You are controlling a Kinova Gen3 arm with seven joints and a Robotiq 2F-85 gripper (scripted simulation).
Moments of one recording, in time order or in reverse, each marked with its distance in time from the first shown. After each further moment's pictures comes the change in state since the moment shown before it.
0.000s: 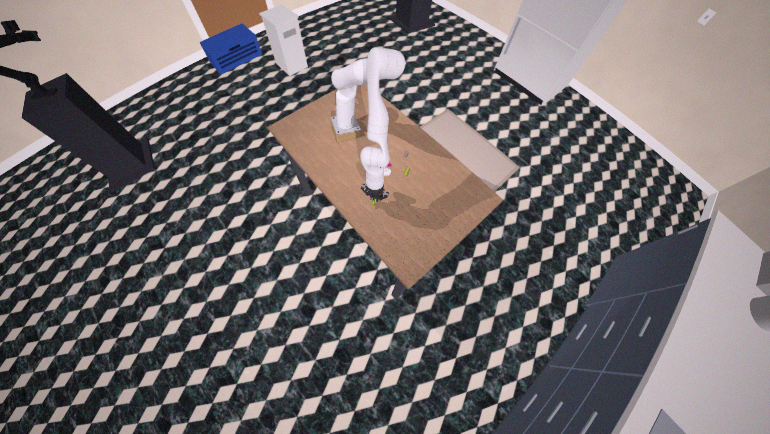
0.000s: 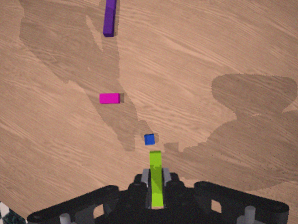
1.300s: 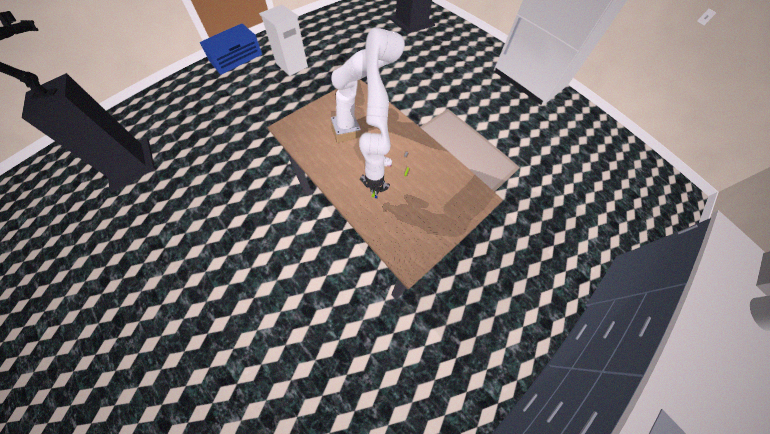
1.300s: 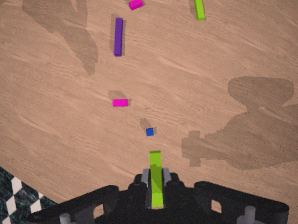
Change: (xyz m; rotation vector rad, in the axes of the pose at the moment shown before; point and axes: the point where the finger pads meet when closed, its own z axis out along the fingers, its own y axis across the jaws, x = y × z) arm -0.001 0.000 -0.072 -0.006 -0.003 0.017
